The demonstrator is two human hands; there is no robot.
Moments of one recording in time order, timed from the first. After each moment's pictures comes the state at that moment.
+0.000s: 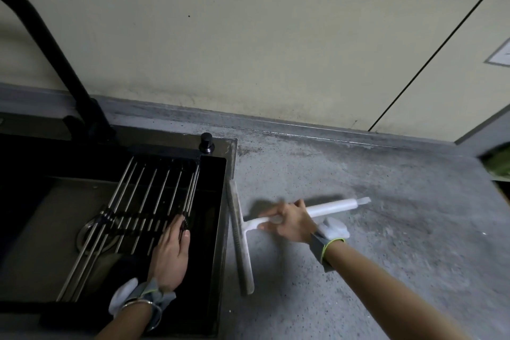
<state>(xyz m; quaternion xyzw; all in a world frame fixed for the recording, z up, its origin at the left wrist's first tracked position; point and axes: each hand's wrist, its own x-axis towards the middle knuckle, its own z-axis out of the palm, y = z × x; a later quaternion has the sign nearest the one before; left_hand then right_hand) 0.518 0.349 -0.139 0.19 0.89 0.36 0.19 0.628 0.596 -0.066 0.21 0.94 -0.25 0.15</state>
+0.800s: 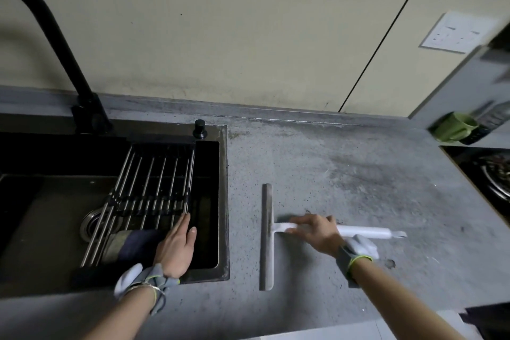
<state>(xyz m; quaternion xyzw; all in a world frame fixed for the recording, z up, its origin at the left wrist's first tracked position) 0.548 0.304 -0.130 0.27 0.88 0.29 0.26 0.758 0.543 -0.070 0.37 0.88 -0.26 0.11</state>
